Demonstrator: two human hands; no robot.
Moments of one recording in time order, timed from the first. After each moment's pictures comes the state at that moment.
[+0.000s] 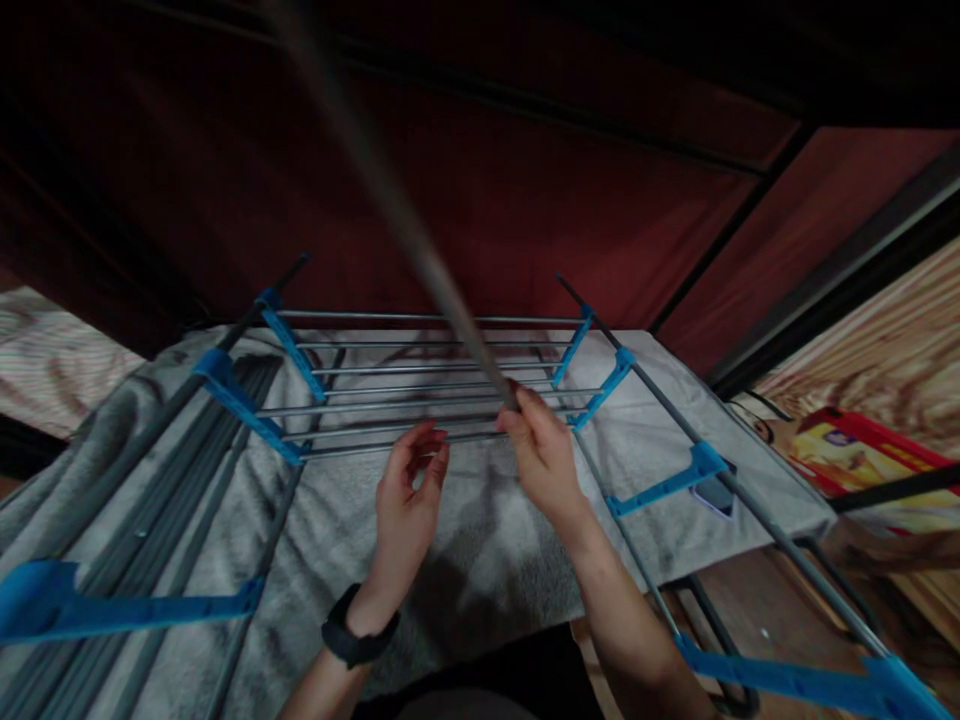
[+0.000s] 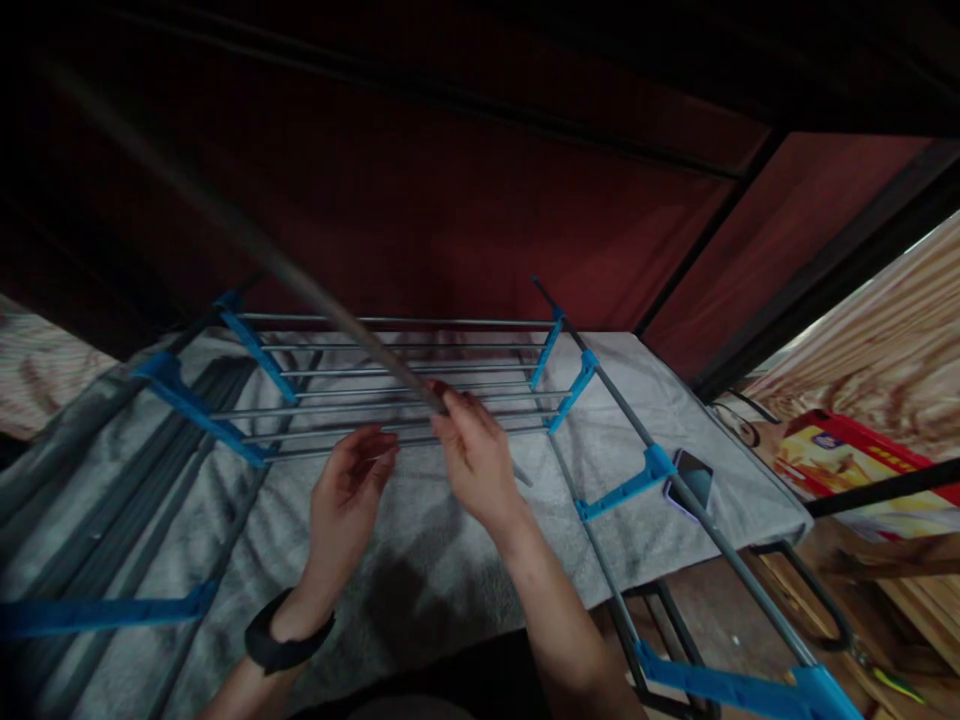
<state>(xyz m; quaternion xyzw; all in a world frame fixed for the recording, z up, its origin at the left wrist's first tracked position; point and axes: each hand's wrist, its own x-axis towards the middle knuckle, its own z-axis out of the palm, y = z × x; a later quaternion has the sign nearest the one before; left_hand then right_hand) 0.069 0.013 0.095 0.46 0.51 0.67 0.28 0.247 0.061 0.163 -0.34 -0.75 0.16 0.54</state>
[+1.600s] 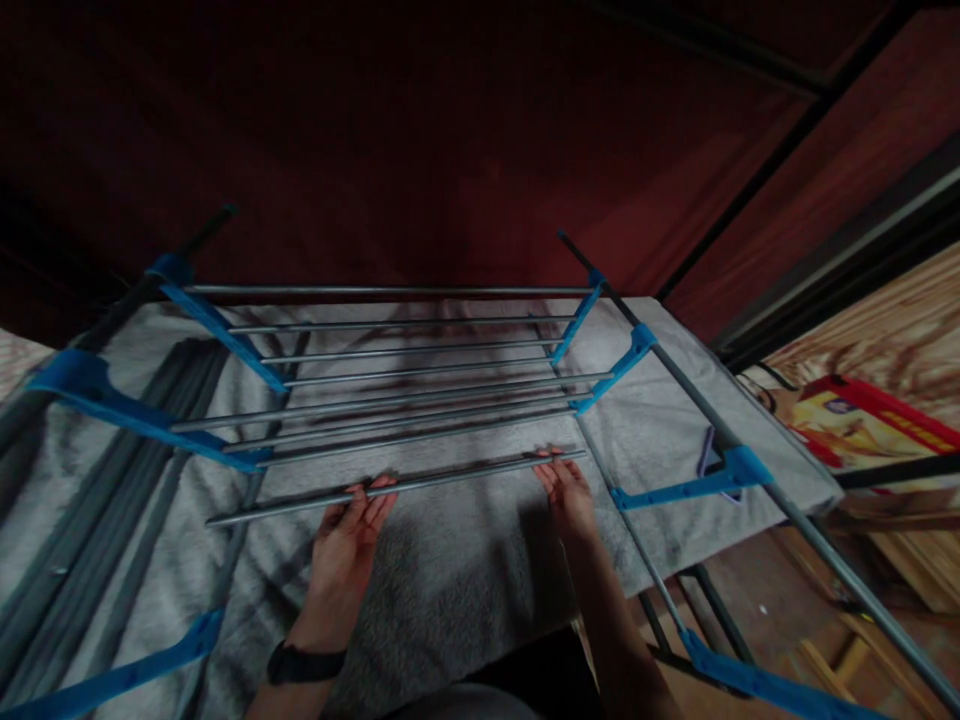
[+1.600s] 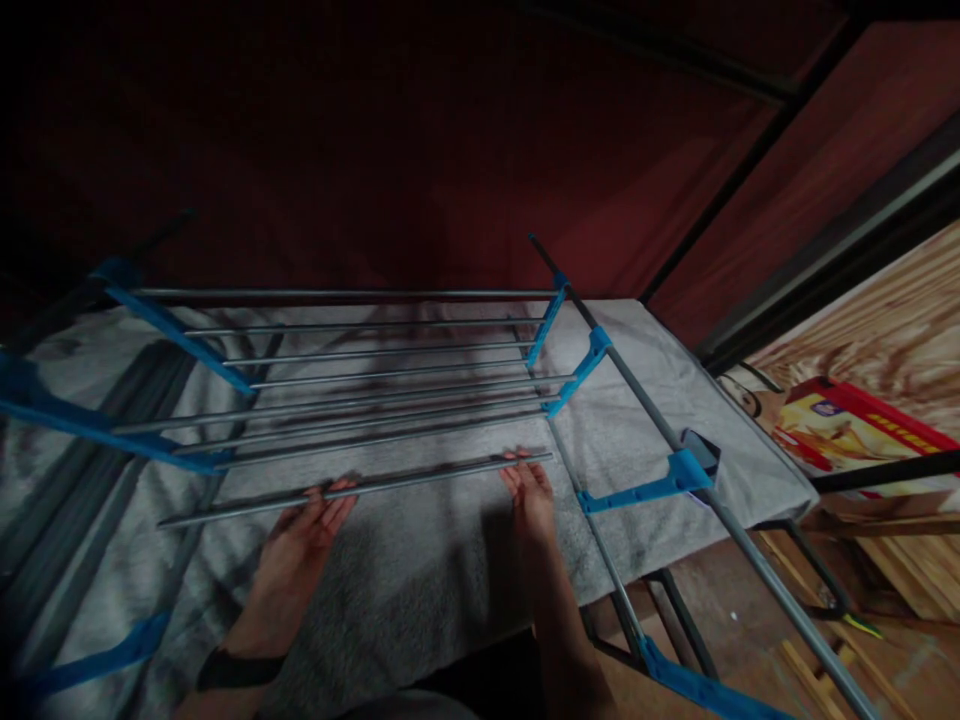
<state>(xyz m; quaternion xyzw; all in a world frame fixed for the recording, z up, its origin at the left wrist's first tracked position) 0.005 0.017 -0.029 0.00 0.49 0.71 0.50 0.325 0.073 -0.063 -0.50 -0.17 0.54 0.65</state>
